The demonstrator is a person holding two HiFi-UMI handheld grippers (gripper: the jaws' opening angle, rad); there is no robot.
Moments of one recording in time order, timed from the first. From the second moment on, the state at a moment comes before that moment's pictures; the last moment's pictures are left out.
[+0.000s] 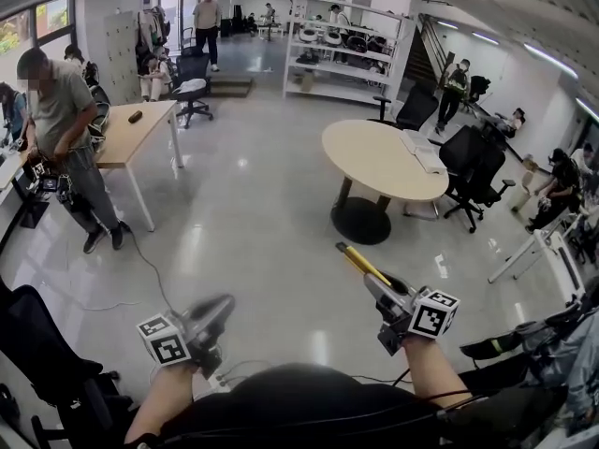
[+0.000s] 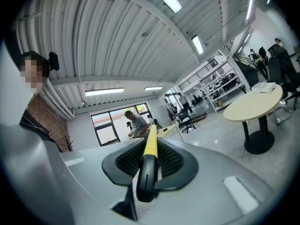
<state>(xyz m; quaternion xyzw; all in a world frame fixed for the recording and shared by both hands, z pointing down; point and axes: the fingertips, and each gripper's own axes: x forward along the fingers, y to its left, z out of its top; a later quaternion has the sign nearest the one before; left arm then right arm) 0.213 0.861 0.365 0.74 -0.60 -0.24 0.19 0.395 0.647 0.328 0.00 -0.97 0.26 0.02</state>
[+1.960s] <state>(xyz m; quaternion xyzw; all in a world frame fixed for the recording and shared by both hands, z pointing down) -0.133 0.524 0.423 0.68 -0.73 -0.04 0.11 0.042 0.290 0.385 -0.05 -0.96 0.28 0.04</state>
